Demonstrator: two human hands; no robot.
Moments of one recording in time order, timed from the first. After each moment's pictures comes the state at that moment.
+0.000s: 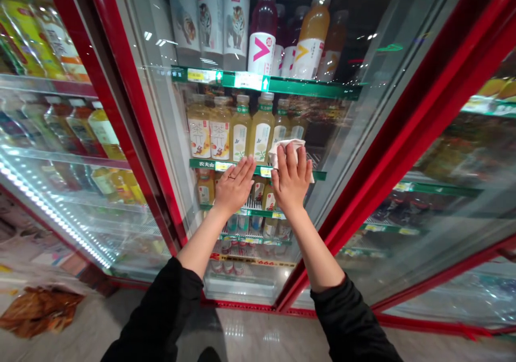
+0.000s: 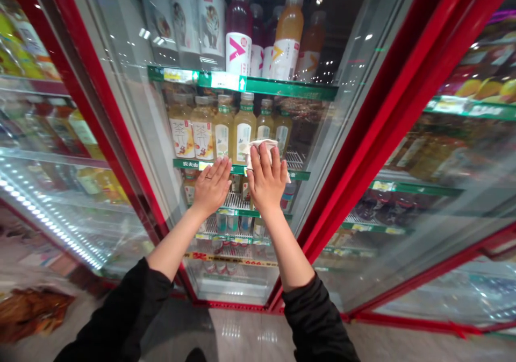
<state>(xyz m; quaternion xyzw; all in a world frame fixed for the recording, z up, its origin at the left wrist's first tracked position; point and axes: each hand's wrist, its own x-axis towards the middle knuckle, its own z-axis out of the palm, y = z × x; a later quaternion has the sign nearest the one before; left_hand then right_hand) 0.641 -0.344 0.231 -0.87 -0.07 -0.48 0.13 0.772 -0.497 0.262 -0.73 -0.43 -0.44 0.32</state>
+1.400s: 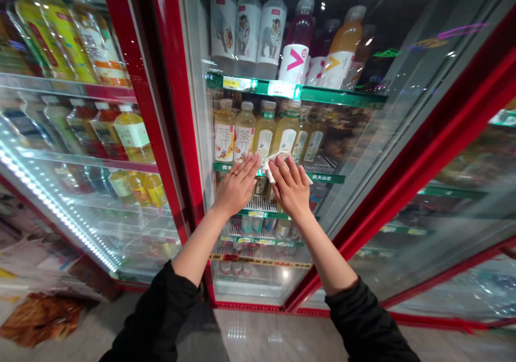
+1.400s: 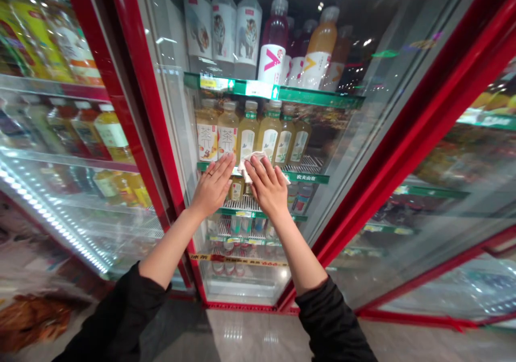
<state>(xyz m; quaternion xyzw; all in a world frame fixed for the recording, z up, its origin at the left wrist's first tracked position) 0.571 -0.291 0.265 -0.84 0.02 -0.53 0.10 0.733 -0.459 0.254 -0.70 -0.50 -0.48 0.16</state>
